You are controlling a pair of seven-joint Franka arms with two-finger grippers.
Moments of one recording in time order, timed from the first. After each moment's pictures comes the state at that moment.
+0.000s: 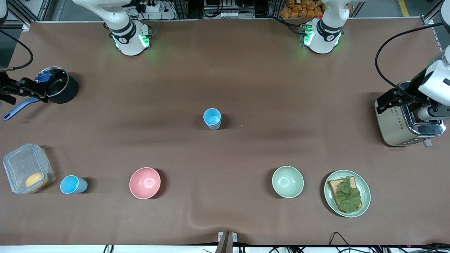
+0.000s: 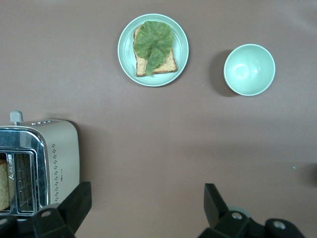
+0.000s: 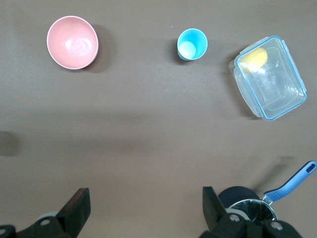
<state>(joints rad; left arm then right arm) 0.07 0.06 -0.17 -1.55 0.03 1.67 -0.13 0.03 0.05 -0.10 -1.53 -0.02 1.57 -0.13</state>
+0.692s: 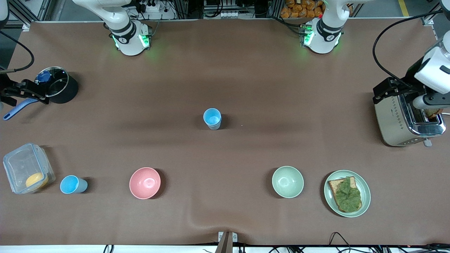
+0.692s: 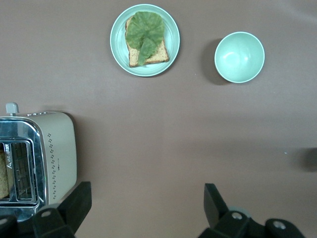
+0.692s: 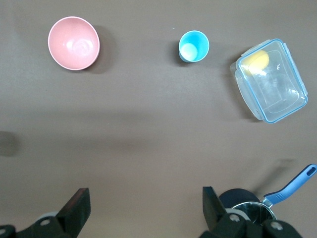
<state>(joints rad) -0.04 0.03 -0.07 -1.55 0.01 1.62 -0.12 0.03 0.06 -0.10 -1.53 -0.02 1.57 -0.14</state>
